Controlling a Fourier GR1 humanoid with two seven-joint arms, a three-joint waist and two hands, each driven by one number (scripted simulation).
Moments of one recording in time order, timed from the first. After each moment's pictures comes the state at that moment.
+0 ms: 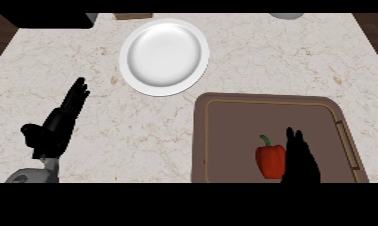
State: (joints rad) left arm -0.05 0.36 -0.08 -1.33 0.18 0.06 -0.16; right arm 0.30 0.00 0.66 -2.13 1.35 -0.08 1.12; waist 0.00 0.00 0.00
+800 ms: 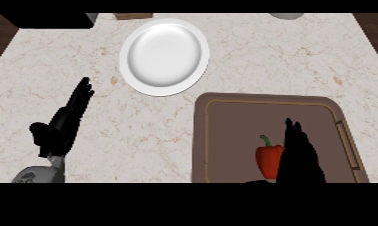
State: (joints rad) left arm -0.06 0.31 -0.07 -1.31 0.14 0.05 -0.17; right arm 0.20 -0.01 0.49 -1.99 1.21 0.06 1.11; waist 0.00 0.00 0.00
